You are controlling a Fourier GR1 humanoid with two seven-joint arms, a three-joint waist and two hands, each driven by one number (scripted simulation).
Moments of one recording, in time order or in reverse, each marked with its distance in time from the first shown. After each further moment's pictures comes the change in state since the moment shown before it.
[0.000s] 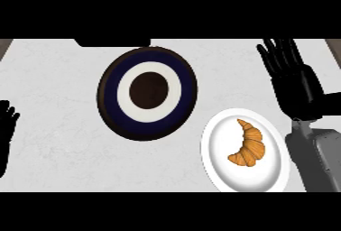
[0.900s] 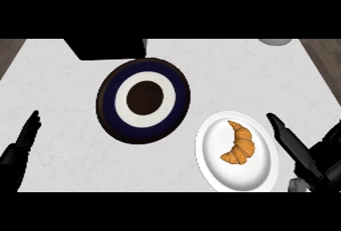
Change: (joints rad) left arm 0.058 0.002 -0.153 -0.042 -0.207 0.044 -0.022; right arm 0.457 0.266 -0.042 -0.269 0.198 -0.853 -0.399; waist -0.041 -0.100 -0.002
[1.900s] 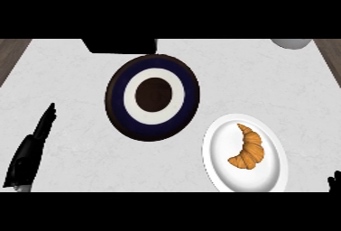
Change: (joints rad) left arm -0.060 -0.043 -0.045 -0.030 -0.078 0.003 0.046; right arm 0.480 -0.435 0.393 -0.318 0.451 -0.073 0.768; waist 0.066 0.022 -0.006
